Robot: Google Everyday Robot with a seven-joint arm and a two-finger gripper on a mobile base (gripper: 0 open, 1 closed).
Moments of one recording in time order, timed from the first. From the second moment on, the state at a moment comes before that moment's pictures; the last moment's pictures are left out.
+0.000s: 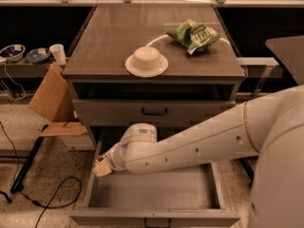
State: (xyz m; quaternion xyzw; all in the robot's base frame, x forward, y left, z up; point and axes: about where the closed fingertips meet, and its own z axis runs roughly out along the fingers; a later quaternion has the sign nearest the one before) arm 0.514 0.145 0.558 -0.37 0.88 0.17 0.26
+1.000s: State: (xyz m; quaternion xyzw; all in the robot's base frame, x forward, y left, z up) arm 0.536 0.165 0.453 -0.34 0.89 0.17 0.25
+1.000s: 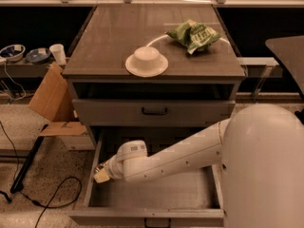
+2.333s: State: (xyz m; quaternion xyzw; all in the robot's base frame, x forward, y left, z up) arm 0.547 0.140 0.397 -0.27 0.92 0.15 0.23
